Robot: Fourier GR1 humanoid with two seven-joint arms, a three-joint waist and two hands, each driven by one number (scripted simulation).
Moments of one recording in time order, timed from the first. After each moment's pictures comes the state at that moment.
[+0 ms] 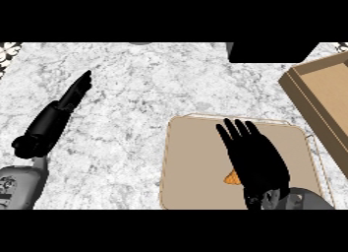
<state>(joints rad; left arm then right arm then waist) -0.23 0.33 -0.05 -1.52 -0.05 -0.15 -0.07 -0.36 -0.41 0.66 -1.87 0.75 0.61 0.85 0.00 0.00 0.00</state>
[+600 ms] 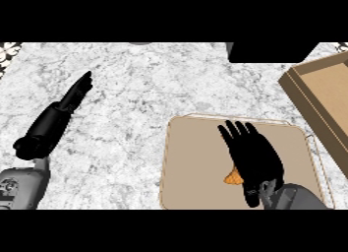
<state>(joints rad) -0.22 0.28 -0.02 -1.54 -0.10 -0.18 -0.06 -0.29 -0.34 0.59 -1.76 0.89 0.61 0.69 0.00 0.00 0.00</state>
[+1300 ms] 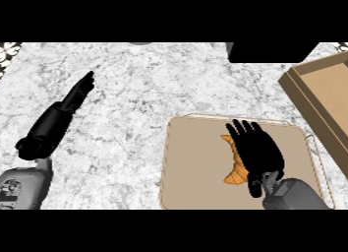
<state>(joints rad) -0.22 0.24 0.01 -1.56 -0.14 -0.21 -0.05 -0.25 -0.31 0.50 -1.61 1.04 0.55 0.53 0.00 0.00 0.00</state>
